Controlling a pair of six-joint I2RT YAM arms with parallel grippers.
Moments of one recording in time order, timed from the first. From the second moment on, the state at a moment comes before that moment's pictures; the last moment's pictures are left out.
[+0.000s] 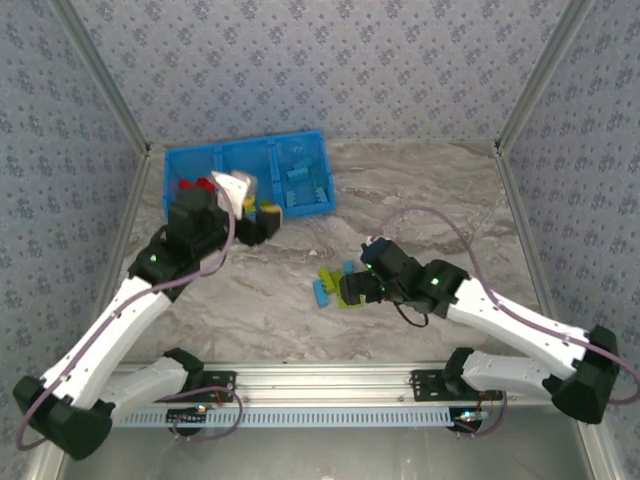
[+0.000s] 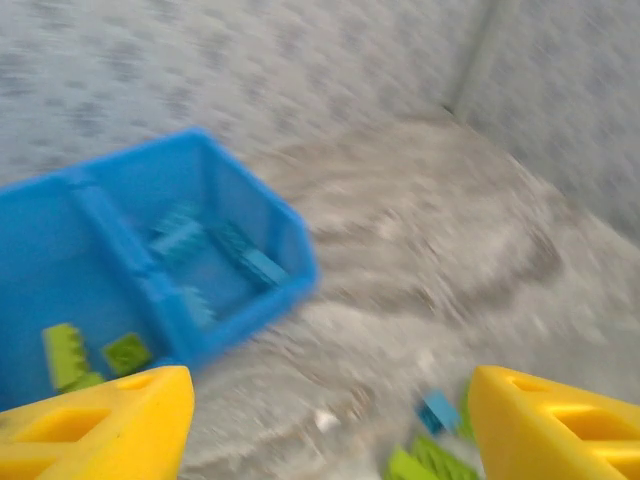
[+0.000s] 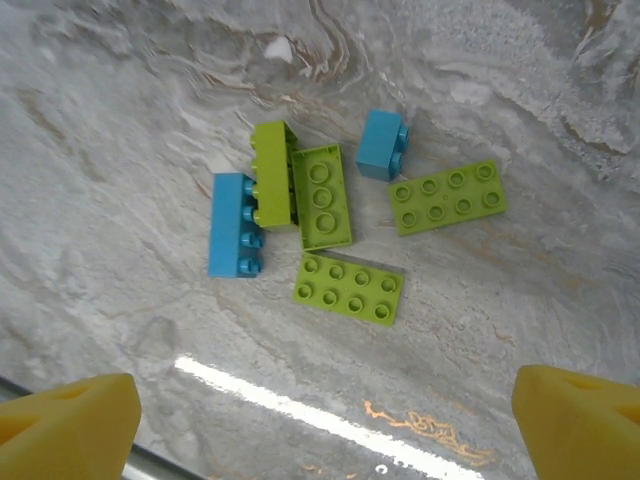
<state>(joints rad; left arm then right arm) -0.57 0.95 1.00 -0.41 0.14 -0.08 0.93 1.11 0.93 -0.80 0.16 0.61</state>
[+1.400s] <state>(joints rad) -0.77 0.66 0.62 -0.73 0.44 0.62 0.82 1.85 1.22 -0.49 0.02 0.54</state>
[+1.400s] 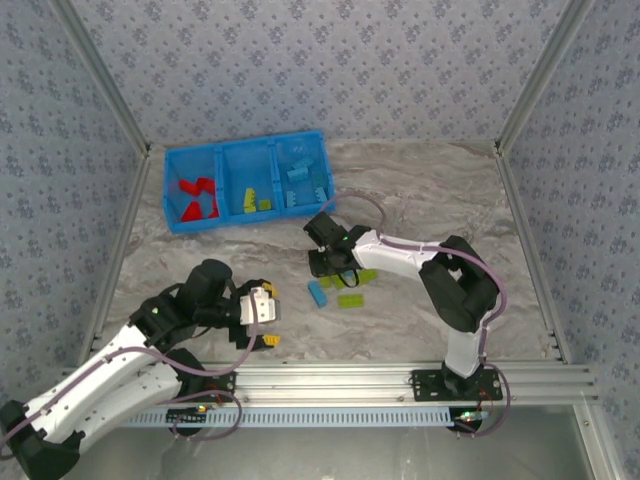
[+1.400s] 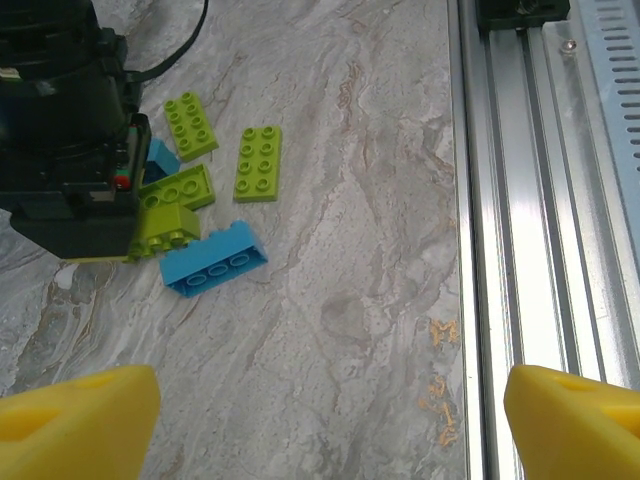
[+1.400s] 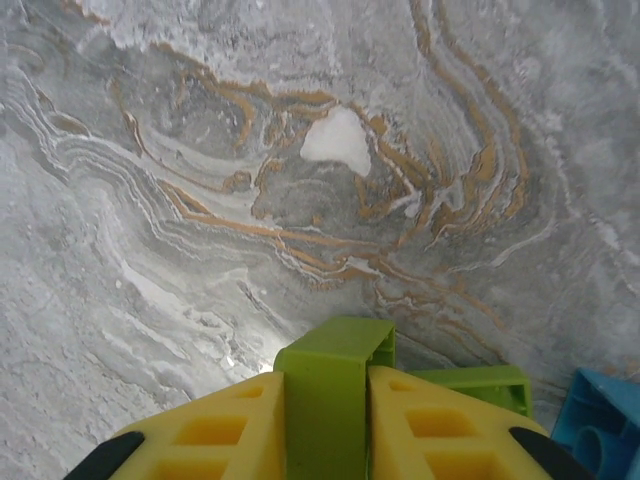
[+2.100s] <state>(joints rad) -0.55 0.33 0.52 -0.47 0.13 0.52 0.82 1.93 1.70 -0.29 0.09 0.35</state>
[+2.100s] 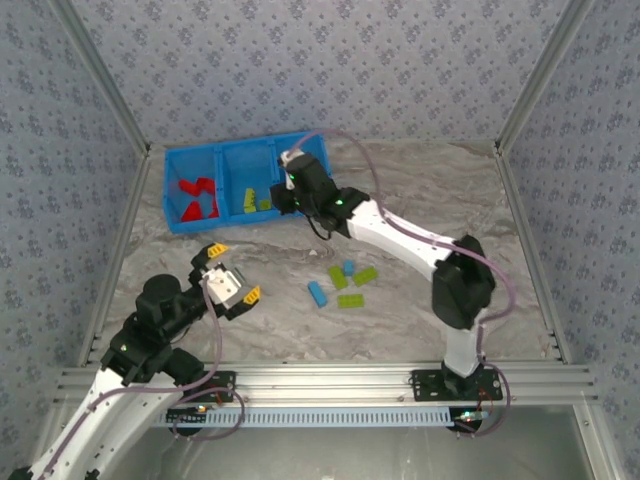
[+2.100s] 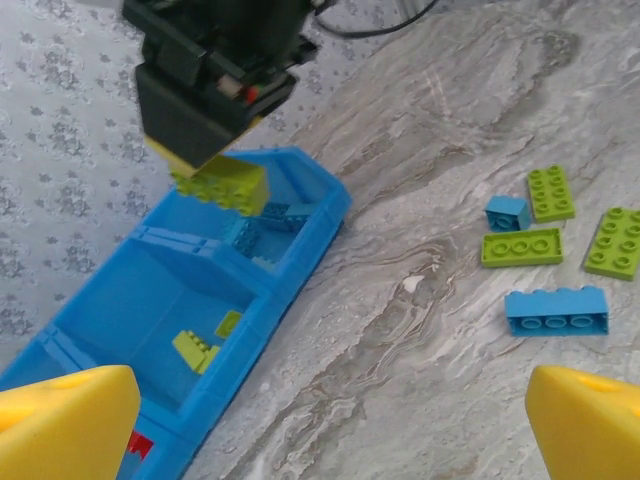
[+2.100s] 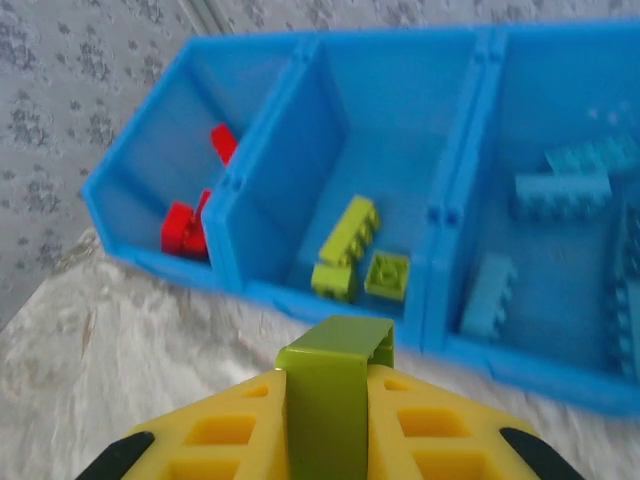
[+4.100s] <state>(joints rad) -1.11 1.49 0.92 -0.55 -0.39 -1.10 0.89 0.93 1.00 -0.85 0.15 0.33</state>
